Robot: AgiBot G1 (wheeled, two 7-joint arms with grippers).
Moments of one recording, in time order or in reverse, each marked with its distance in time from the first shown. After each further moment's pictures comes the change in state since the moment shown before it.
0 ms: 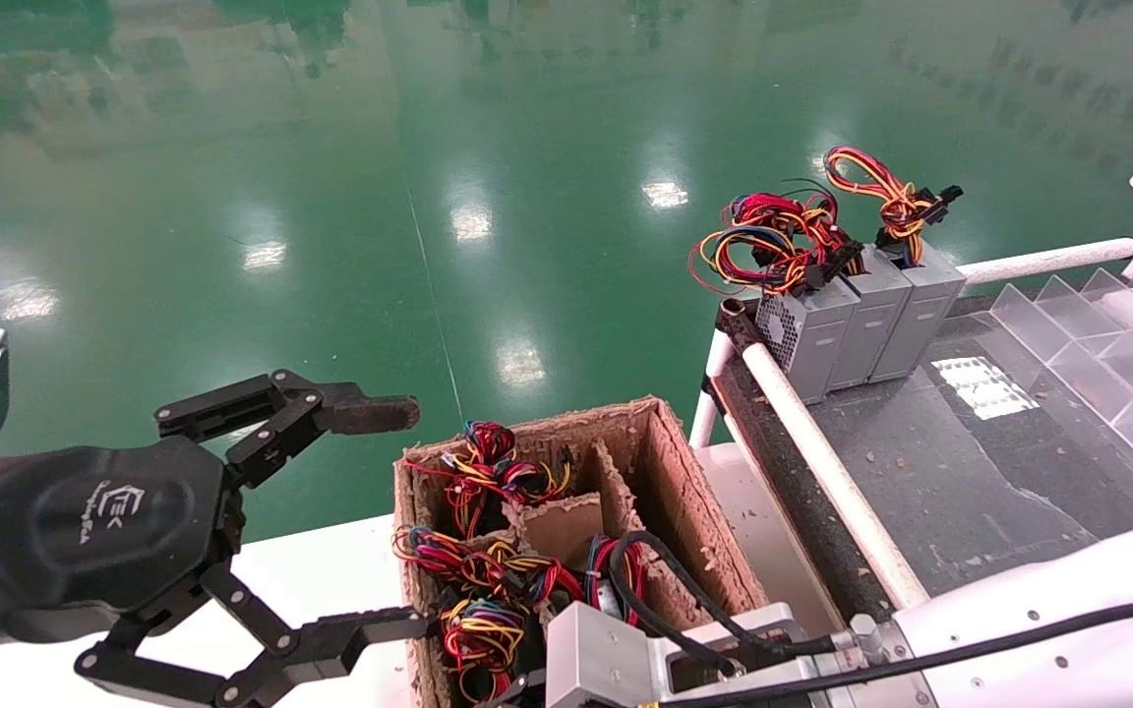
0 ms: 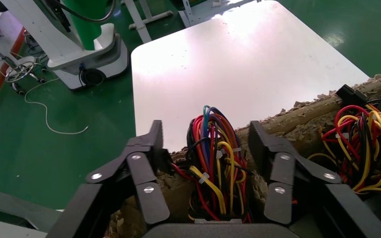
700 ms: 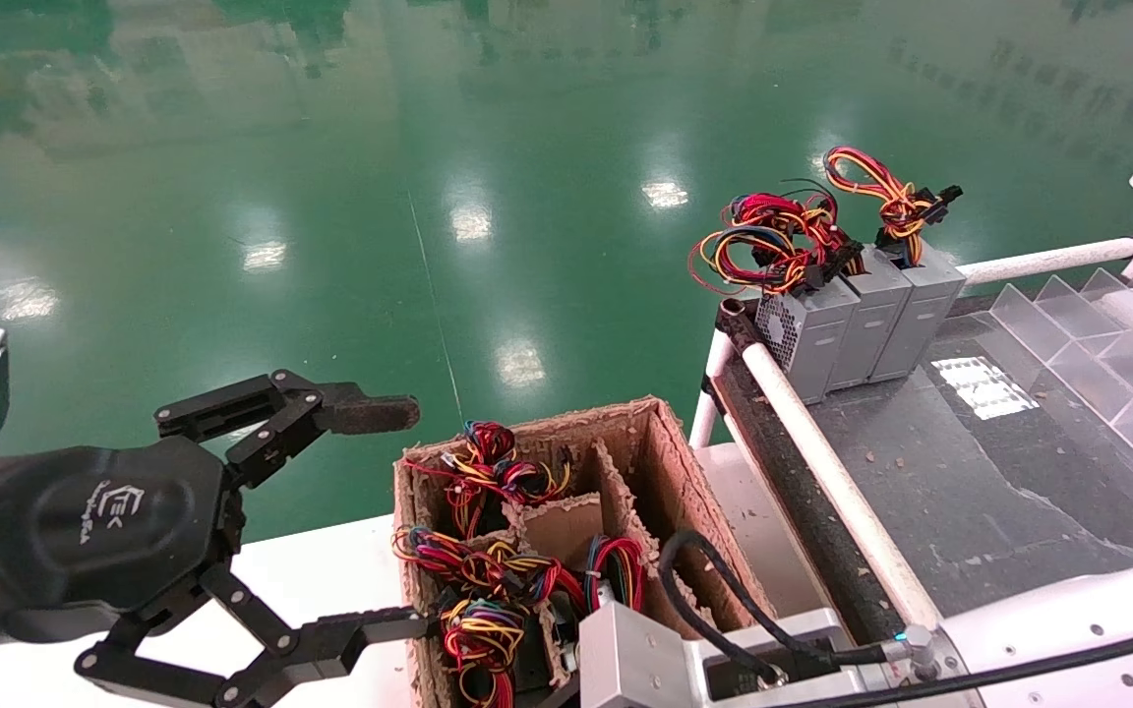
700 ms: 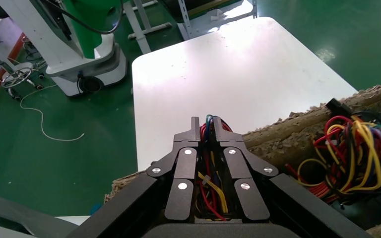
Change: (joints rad) left arm 0.000 0.000 0.000 0.000 0.000 0.000 0.000; right arm -0.030 0.045 0.030 0.040 0.042 0.000 -0.027
